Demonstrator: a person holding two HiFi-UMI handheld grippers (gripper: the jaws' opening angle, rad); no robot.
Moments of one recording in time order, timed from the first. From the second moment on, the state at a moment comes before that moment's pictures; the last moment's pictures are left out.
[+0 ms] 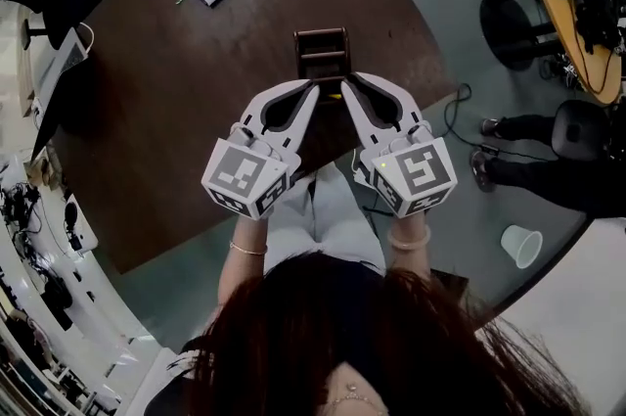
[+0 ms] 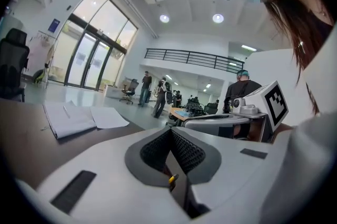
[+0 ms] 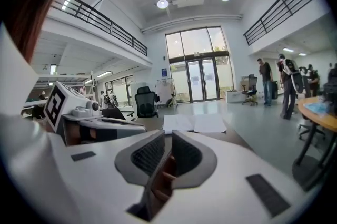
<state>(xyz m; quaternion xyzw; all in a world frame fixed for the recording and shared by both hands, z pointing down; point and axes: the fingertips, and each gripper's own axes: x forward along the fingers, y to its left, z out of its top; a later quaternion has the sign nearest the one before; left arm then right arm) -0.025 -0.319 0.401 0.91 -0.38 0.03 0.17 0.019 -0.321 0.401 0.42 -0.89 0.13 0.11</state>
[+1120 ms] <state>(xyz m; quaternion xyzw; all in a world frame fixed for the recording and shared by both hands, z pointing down) -0.028 -0.301 0.288 0.92 -0.38 -0.01 0.04 0.023 -0.288 0.285 0.42 -0.91 0.02 0.04</state>
